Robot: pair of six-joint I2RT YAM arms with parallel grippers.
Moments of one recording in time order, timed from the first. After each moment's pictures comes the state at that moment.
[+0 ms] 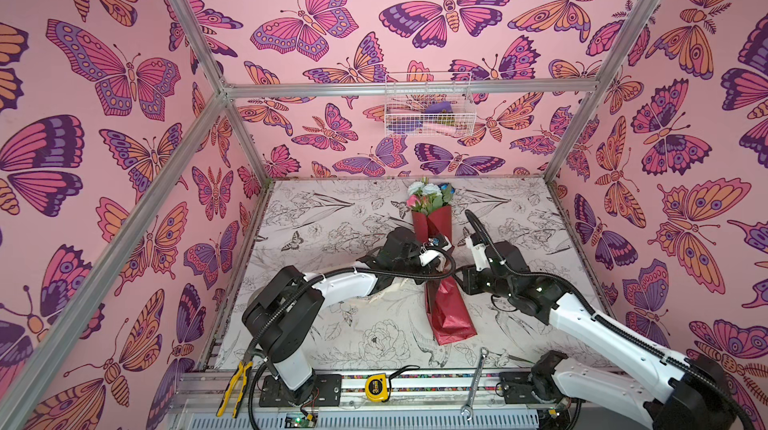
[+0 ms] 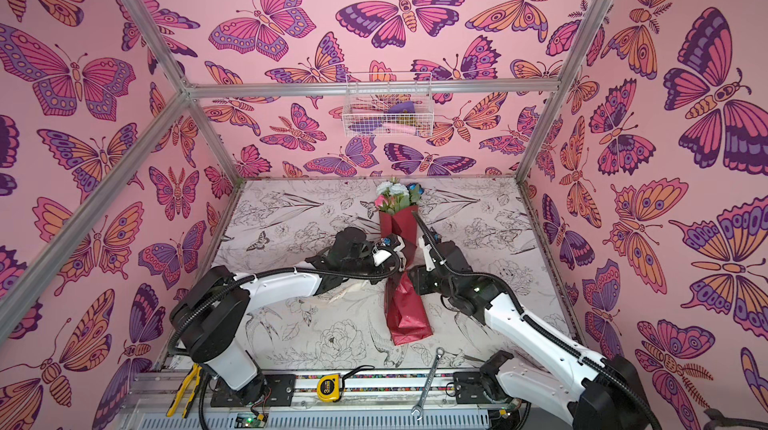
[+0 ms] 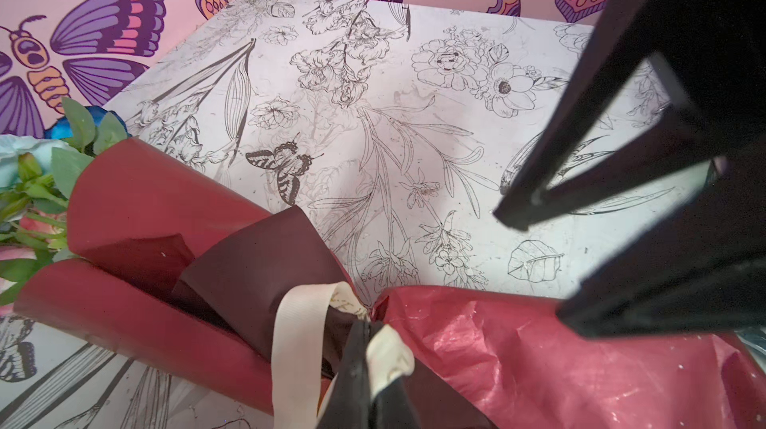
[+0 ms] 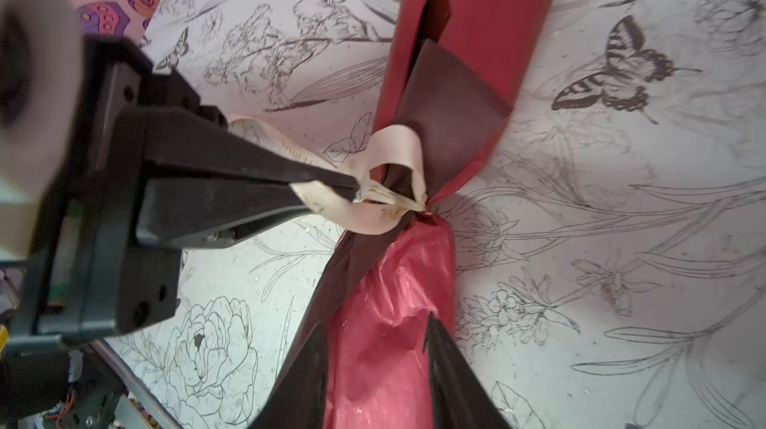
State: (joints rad) left arm -0.77 1.69 0.95 0.20 0.37 0.28; right arm 0.66 1.05 0.69 -0.36 -0.06 0.45
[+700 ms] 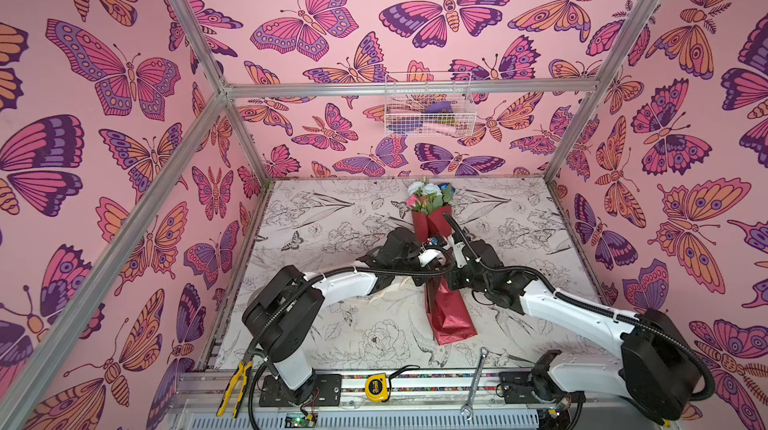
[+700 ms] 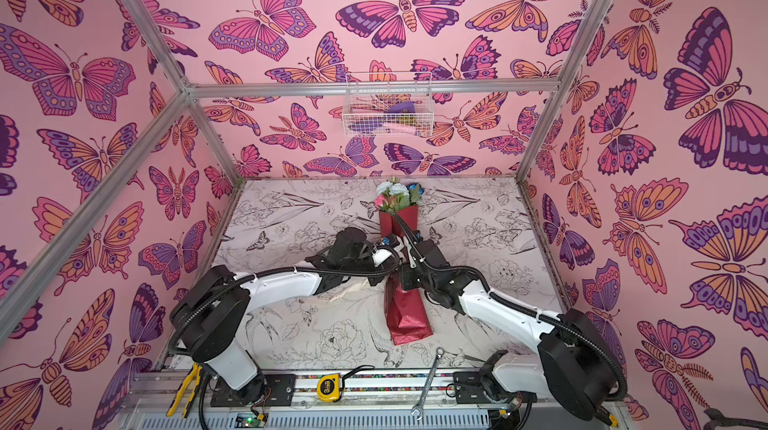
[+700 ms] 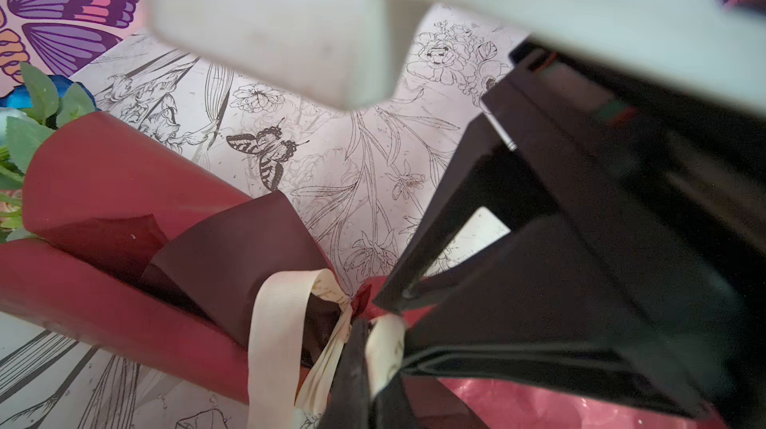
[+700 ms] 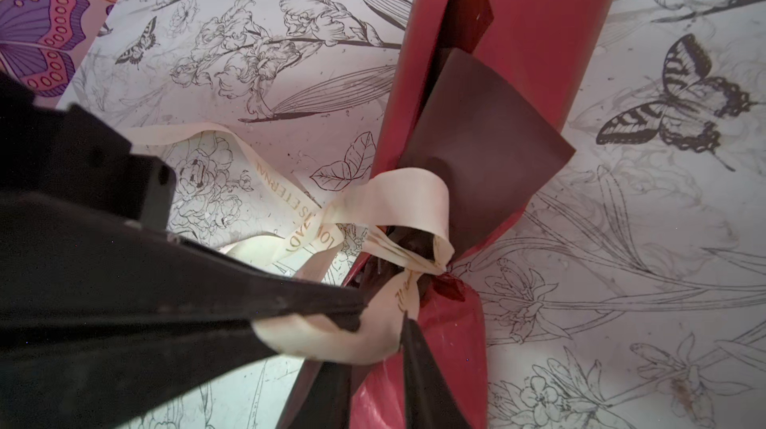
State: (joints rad) left arm -0.76 1.69 0.95 0.18 0.40 0.24; right arm 0.68 1.28 0.69 -0.13 0.01 0.44
